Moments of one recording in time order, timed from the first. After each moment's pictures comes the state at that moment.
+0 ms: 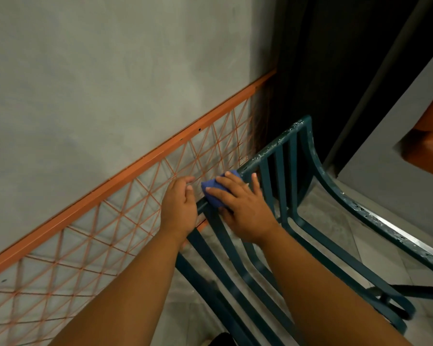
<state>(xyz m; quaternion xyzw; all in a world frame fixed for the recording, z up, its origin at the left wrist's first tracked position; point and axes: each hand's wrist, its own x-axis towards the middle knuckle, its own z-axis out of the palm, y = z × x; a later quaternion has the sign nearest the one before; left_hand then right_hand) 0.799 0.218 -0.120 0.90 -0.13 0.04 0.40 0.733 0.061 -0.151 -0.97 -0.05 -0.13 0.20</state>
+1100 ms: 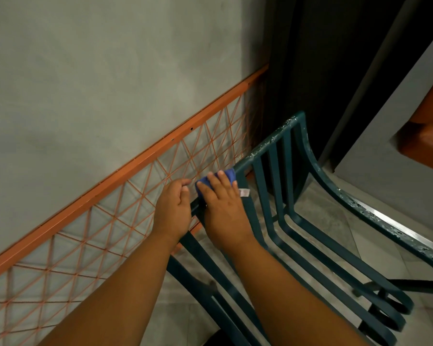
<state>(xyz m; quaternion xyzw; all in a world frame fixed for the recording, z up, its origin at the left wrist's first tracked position) 0.805 0.215 -0.127 0.91 -0.15 0.00 0.40 0.741 0.106 -0.157 -0.93 0.05 -0.20 0.31</state>
